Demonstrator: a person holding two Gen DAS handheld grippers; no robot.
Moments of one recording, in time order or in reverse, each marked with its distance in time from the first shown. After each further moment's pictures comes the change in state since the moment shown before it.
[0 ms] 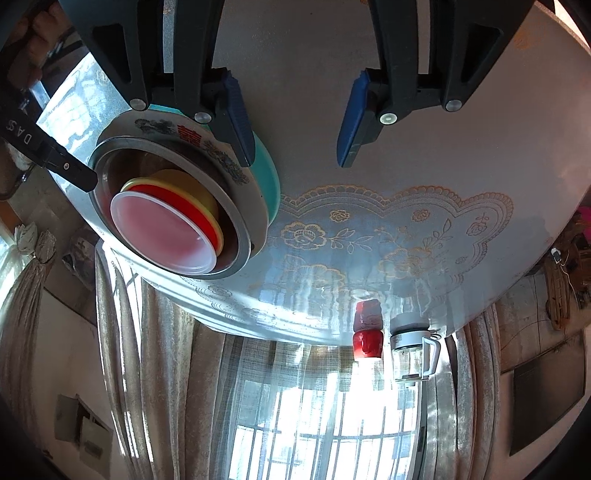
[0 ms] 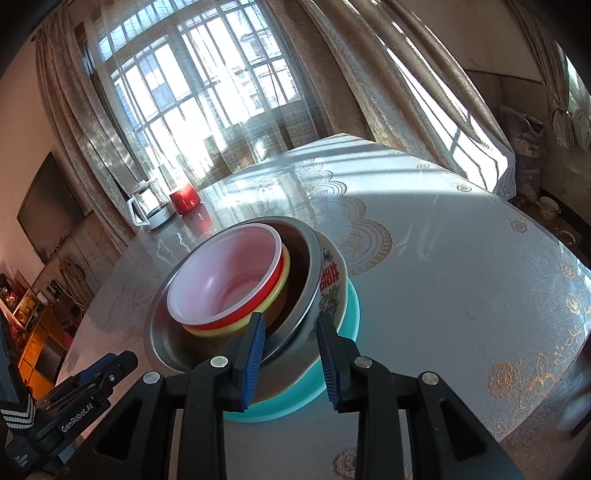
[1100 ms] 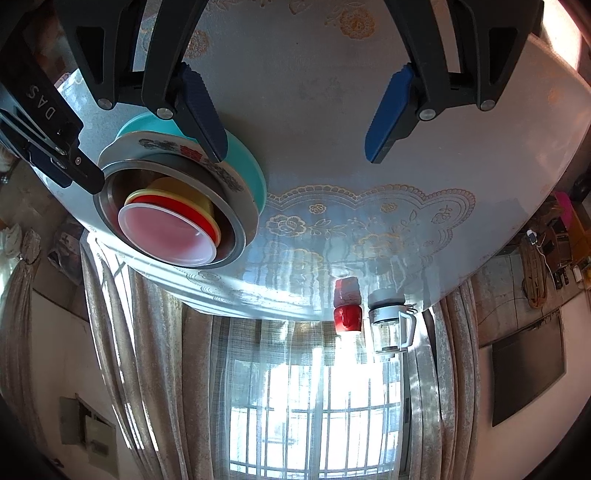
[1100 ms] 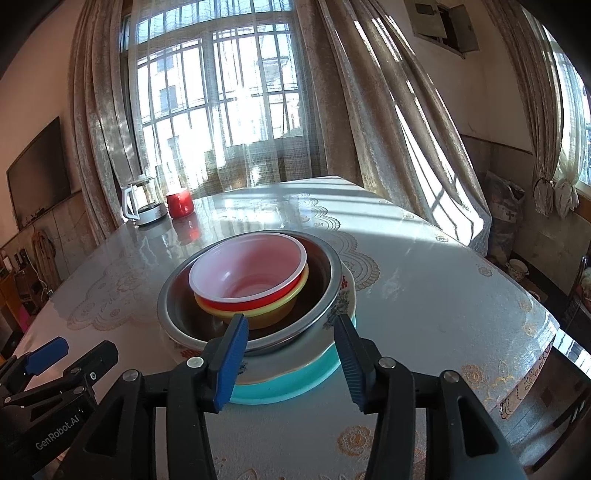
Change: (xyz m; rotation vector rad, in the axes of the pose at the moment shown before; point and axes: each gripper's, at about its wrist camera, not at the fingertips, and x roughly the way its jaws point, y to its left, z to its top) left arm -0.037 -0.009 -0.020 0.036 -0.097 0.094; right arm -0.031 0.048 -0.031 -0.158 -0.134 -0.131
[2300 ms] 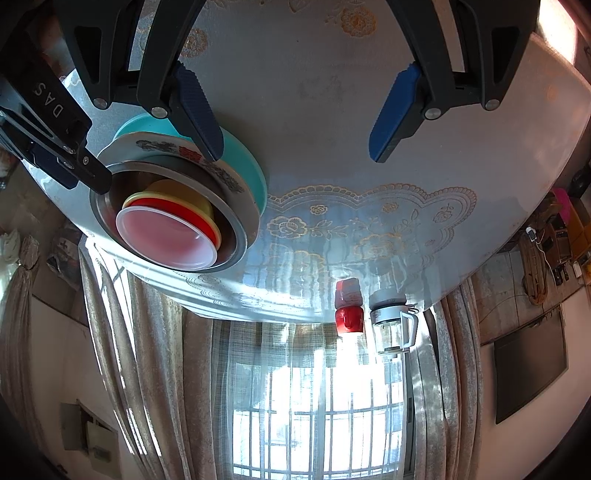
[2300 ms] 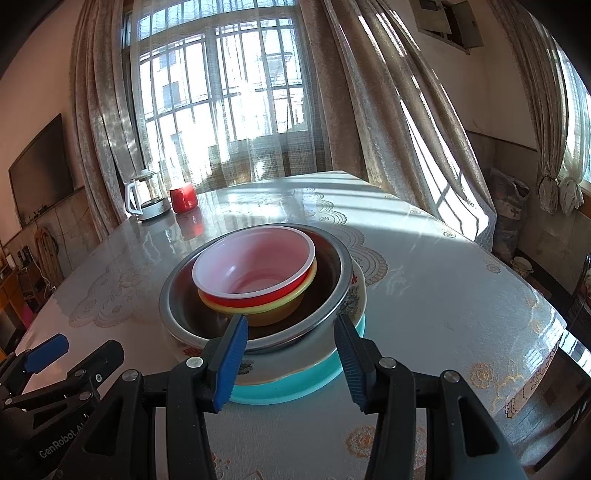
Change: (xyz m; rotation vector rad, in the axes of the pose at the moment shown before) left arm 0.006 -0.002 0.000 0.015 0.006 0.005; right arm 0.006 0.001 -0.002 0.000 0.020 0.012
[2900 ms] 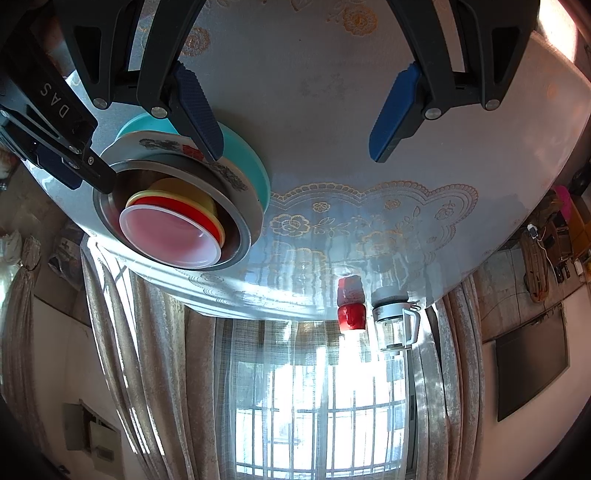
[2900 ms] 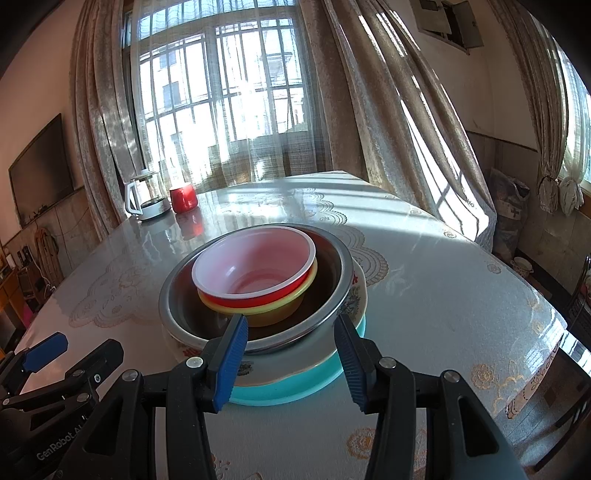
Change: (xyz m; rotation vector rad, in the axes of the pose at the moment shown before) left arm 0.000 -0.002 0.002 0.007 -0.006 -0.006; right arm 0.003 0.002 0.001 -0.002 -0.003 0.001
